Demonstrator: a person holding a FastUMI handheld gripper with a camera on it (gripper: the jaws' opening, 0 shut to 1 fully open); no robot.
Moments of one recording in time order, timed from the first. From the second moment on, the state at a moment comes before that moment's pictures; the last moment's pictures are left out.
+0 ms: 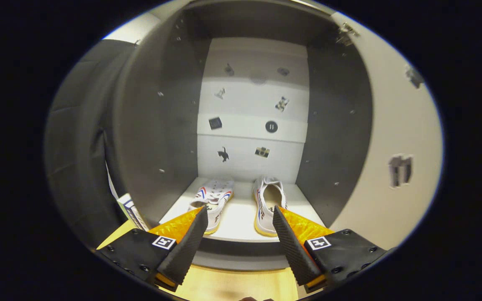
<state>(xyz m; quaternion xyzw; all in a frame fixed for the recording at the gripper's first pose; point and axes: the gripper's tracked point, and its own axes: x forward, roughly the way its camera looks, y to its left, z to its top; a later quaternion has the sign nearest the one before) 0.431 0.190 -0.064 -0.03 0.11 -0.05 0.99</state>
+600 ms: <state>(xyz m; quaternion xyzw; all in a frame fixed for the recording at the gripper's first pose) 0.193 0.233 -0.034 0.02 0.09 0.05 0.99</state>
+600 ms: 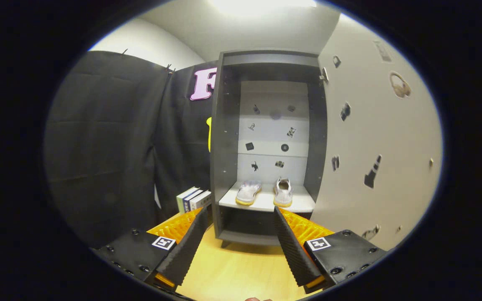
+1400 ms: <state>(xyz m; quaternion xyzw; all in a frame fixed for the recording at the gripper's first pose) 0.068 -0.002 -0.002 0.03 0.06 -0.02 1.00</state>
